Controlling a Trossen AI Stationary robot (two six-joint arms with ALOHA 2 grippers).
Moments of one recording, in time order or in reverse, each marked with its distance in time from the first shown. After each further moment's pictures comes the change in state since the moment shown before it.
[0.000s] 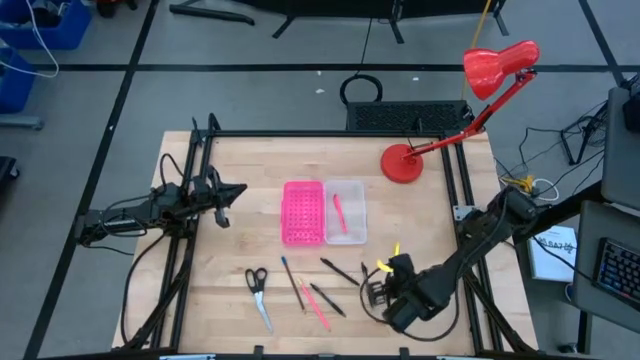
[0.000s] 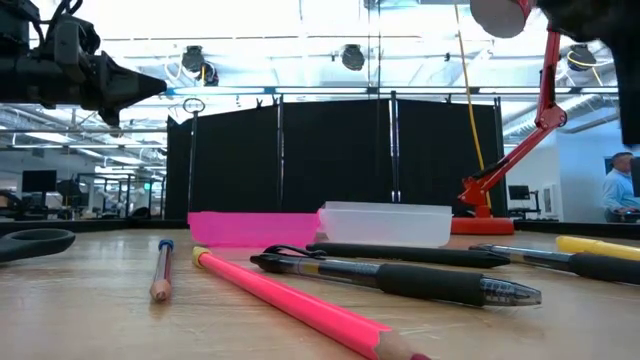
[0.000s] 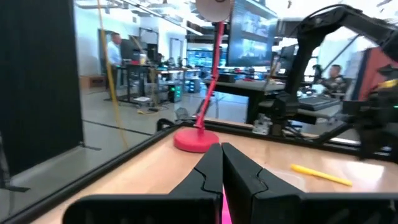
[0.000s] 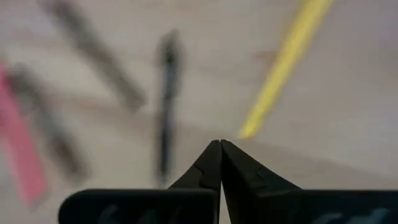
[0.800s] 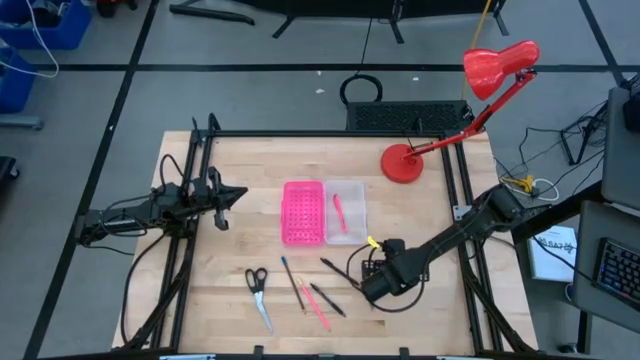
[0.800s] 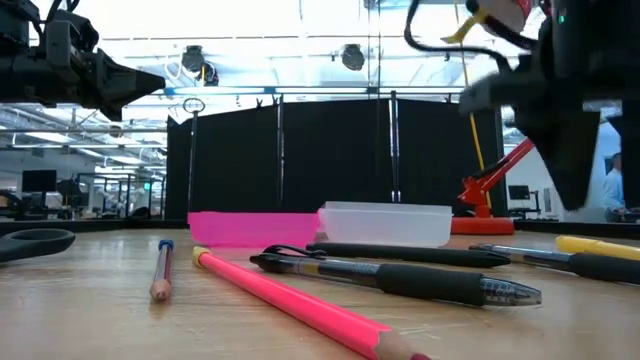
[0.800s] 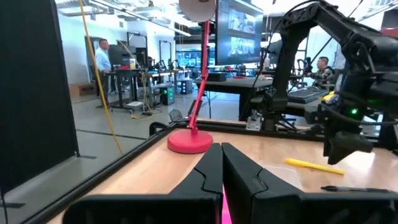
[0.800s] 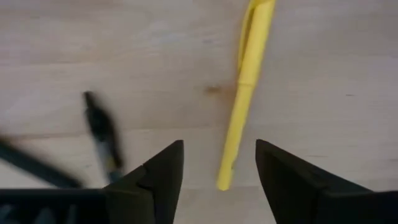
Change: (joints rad) left arm 0.000 0.000 0.000 0.001 0.043 0.063; right arm -0.209 0.060 -0.062 0.033 -0.210 0.009
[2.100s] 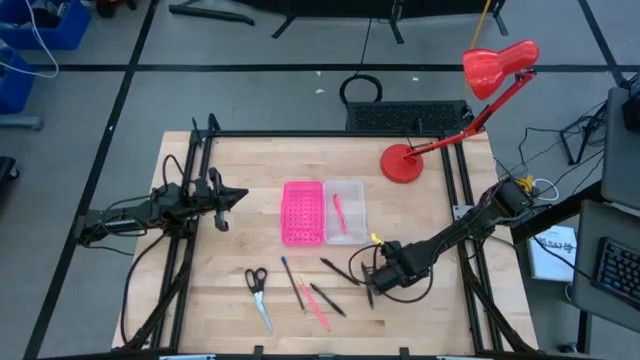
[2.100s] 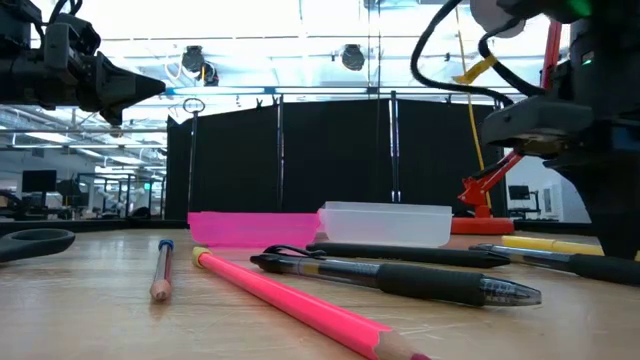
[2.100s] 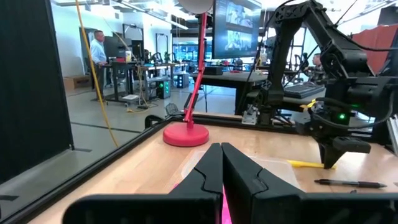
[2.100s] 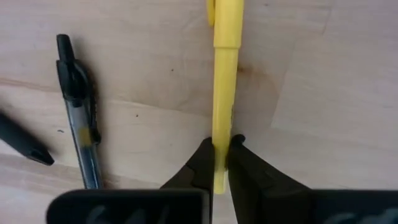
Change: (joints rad) left arm 0.000 0.000 0.000 -0.027 0.014 -0.022; right arm -0.013 -0.088 -0.338 0.375 -0.039 -0.228
